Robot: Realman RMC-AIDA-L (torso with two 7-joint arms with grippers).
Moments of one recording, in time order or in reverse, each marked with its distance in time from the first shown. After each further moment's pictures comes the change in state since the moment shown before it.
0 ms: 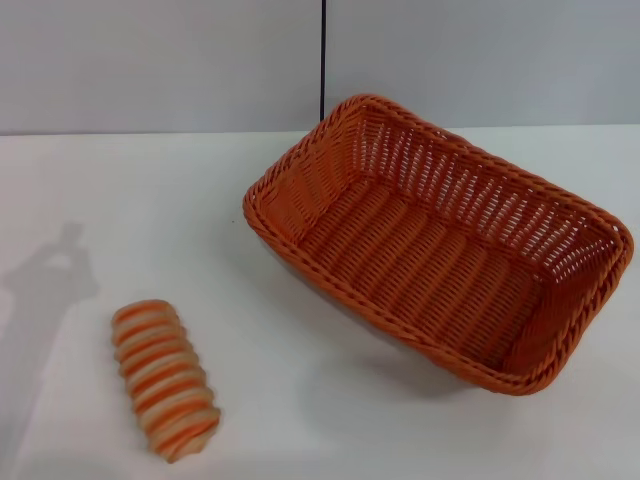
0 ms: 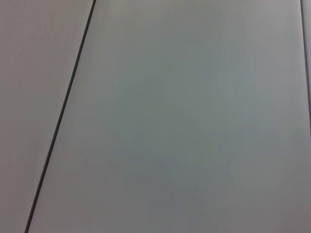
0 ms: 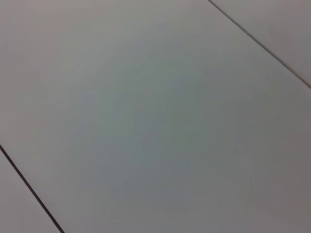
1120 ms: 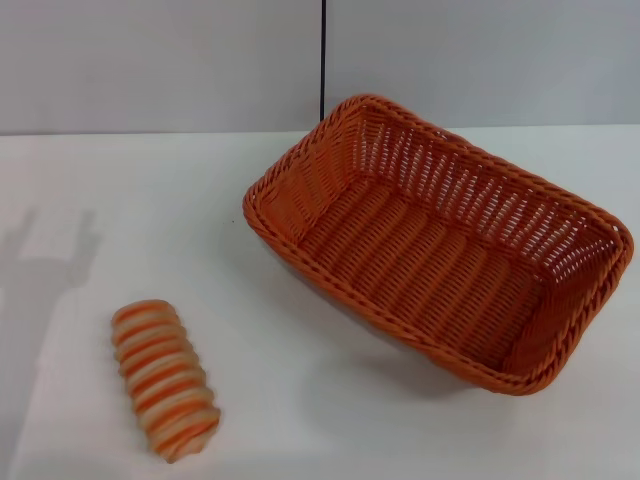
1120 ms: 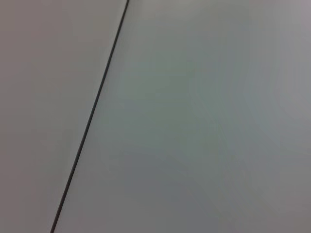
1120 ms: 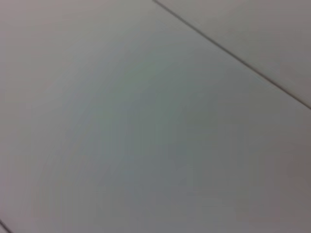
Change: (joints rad) left arm -0.017 -0.005 -0.086 -0.024 -0.002 -0.023 -0.040; right arm 0.004 -0.002 0.050 0.002 0.002 -0.041 0.141
